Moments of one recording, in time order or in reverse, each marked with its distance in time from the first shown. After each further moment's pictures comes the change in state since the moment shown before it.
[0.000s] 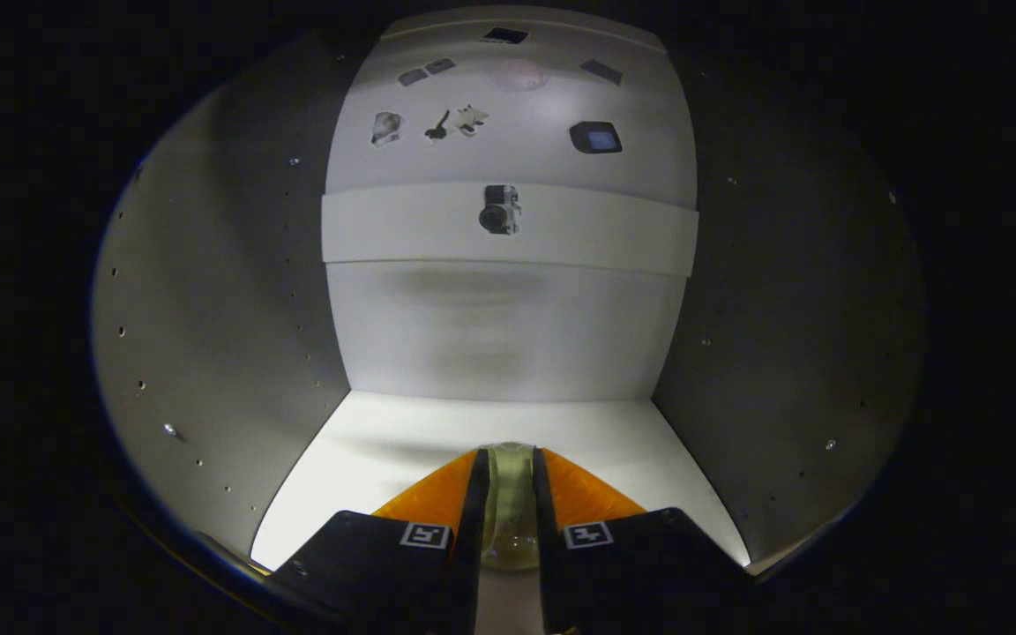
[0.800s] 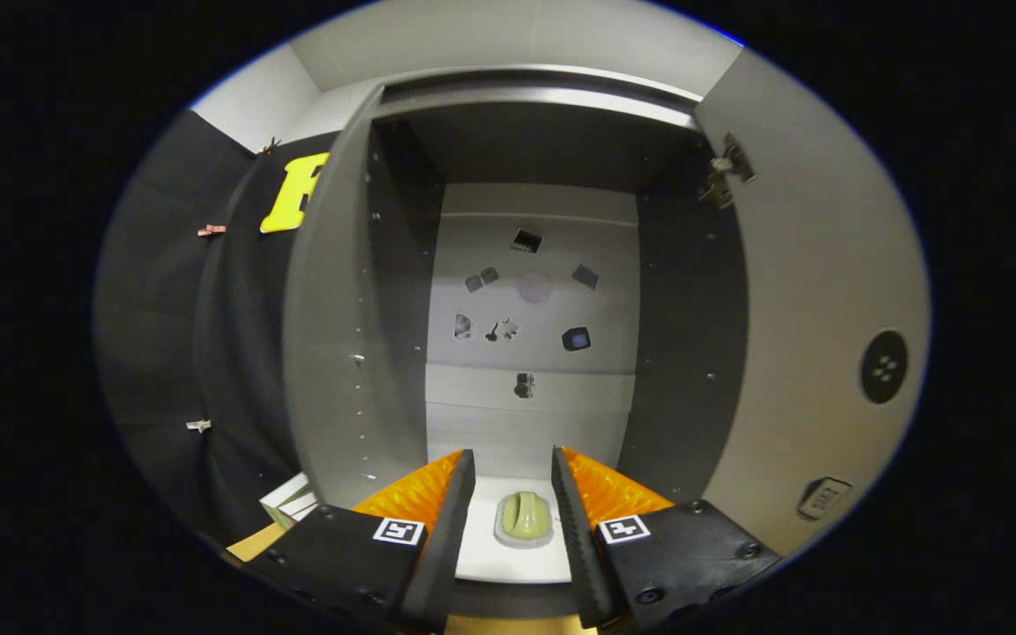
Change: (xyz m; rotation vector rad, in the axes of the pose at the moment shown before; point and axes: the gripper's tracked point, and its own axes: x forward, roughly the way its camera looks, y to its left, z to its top) arm -0.247 0.009 0.096 0.011 -0.369 0.089
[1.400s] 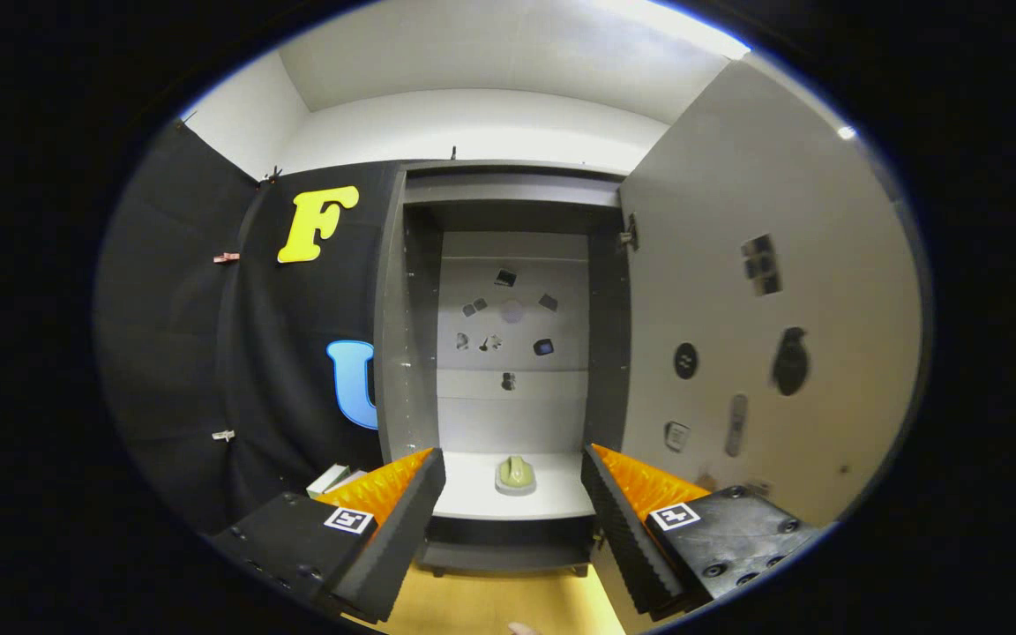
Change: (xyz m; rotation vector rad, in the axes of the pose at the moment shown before) arm -0.194 -0.009 0.029 0.011 -0.025 -0.091
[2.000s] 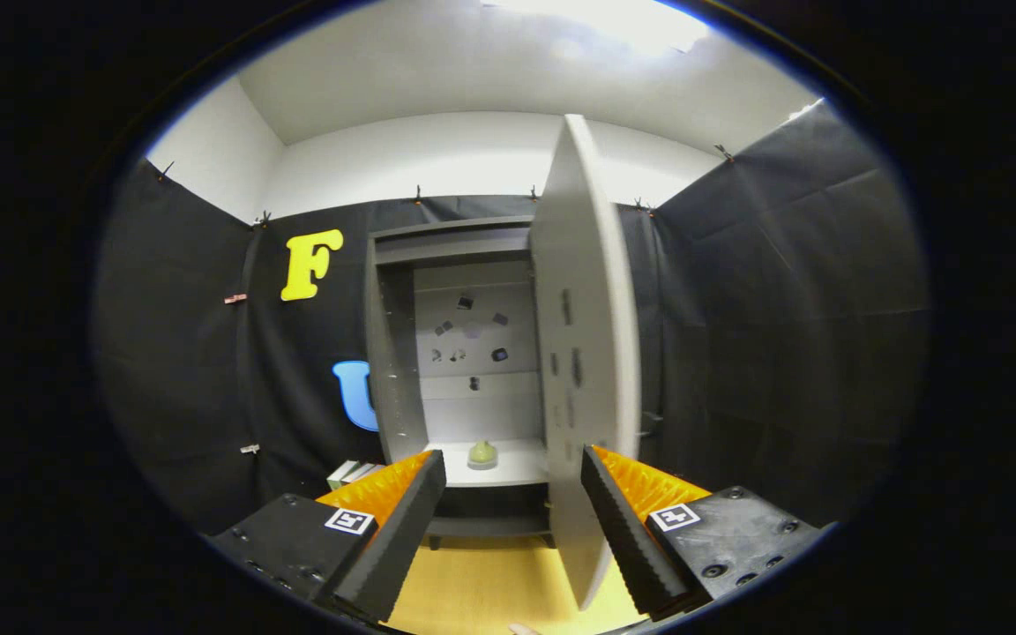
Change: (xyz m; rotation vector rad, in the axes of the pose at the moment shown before) arm -0.157 -0.136 0.040 0.088 -0.012 -0.042
